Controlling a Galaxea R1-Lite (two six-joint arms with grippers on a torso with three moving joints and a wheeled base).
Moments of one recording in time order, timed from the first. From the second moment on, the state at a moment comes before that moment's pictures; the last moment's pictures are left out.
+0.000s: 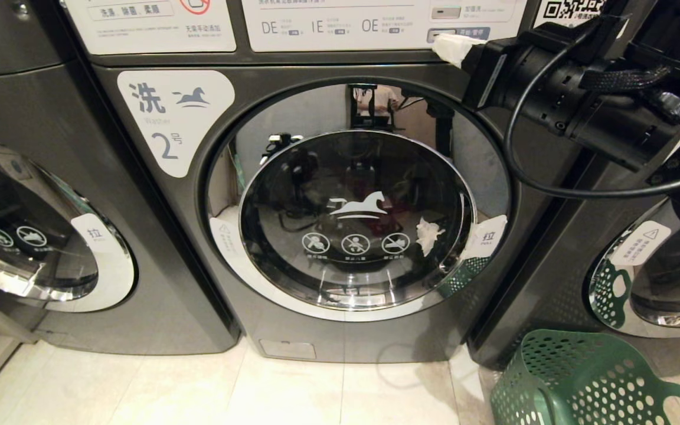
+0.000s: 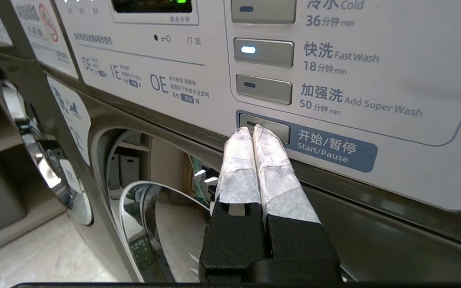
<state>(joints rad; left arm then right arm) 0.01 0.00 0.00 -0.02 -0.03 0.05 0.48 1.71 -1.38 -0.69 0.15 0.00</state>
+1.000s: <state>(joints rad) 0.01 0.00 0.00 -0.02 -0.03 0.05 0.46 1.69 -1.35 -0.70 0.06 0.08</state>
